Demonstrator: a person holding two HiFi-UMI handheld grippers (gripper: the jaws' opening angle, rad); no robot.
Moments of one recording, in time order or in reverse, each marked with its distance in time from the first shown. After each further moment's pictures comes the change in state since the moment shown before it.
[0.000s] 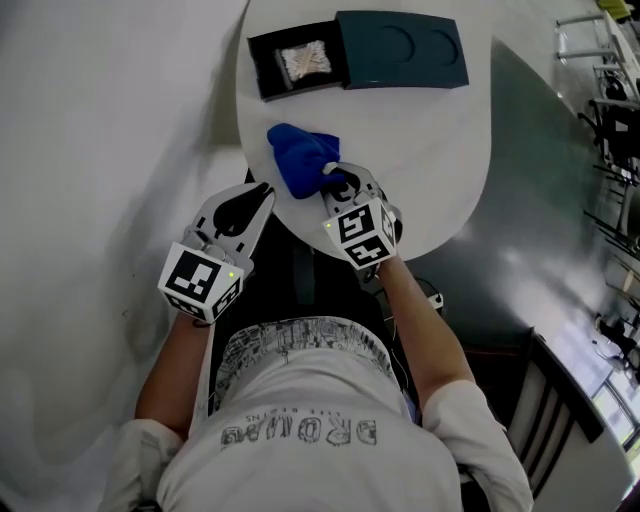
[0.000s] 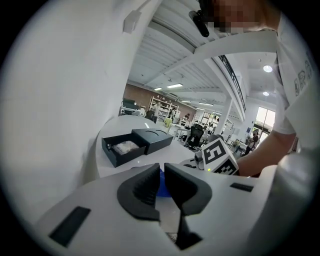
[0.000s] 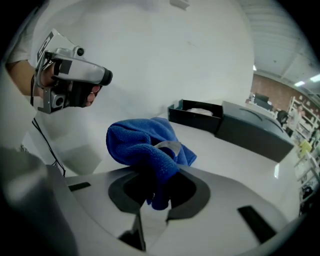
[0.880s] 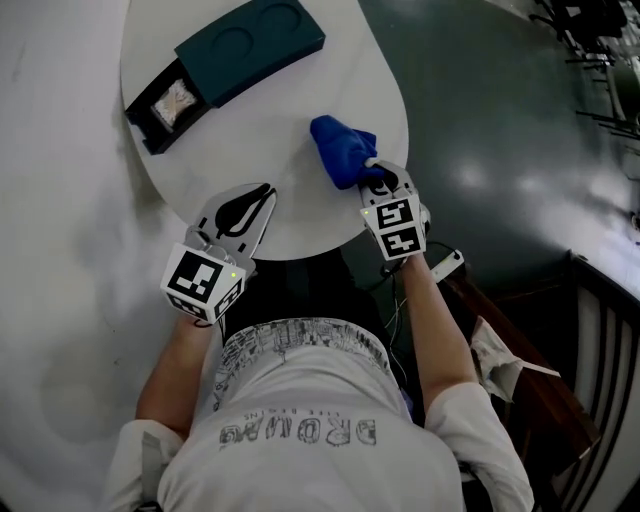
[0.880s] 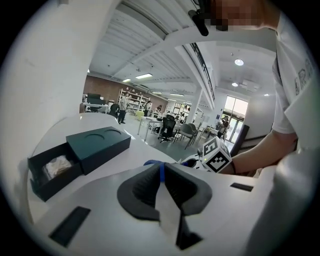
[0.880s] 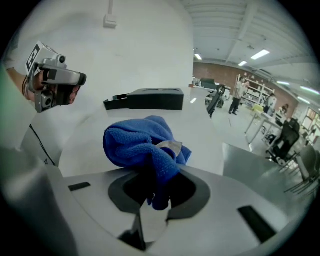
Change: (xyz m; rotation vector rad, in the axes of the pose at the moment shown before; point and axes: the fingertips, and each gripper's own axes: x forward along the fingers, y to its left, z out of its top) left arm 0.122 -0.143 0.010 0.172 0.107 -0.313; right arm -0.146 -0.139 -0.172 0.389 0.038 -0.352
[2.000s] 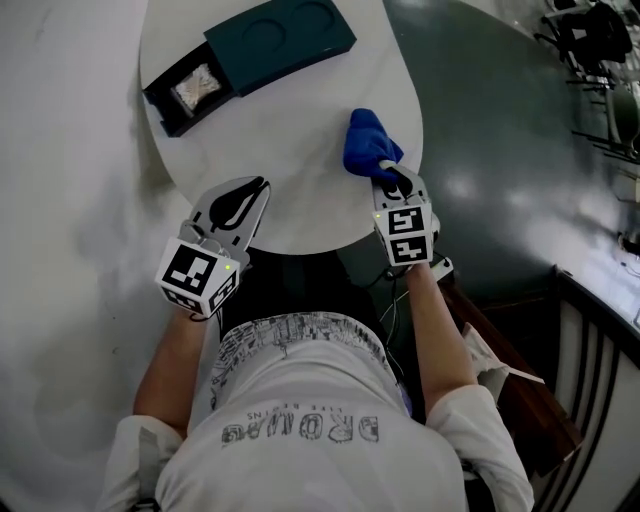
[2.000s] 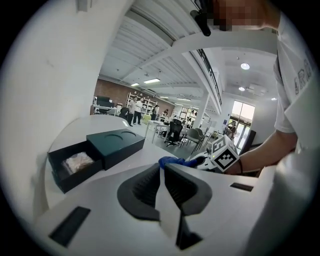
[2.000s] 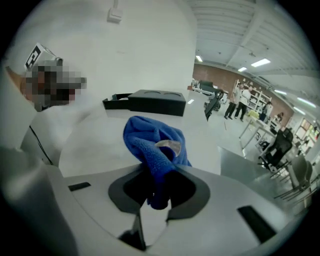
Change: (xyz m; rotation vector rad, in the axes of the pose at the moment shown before) left arm -0.037 0.031 0.000 -0.040 -0.051 0.068; right arm -0.017 0.004 0.019 -0.037 0.021 -0.082
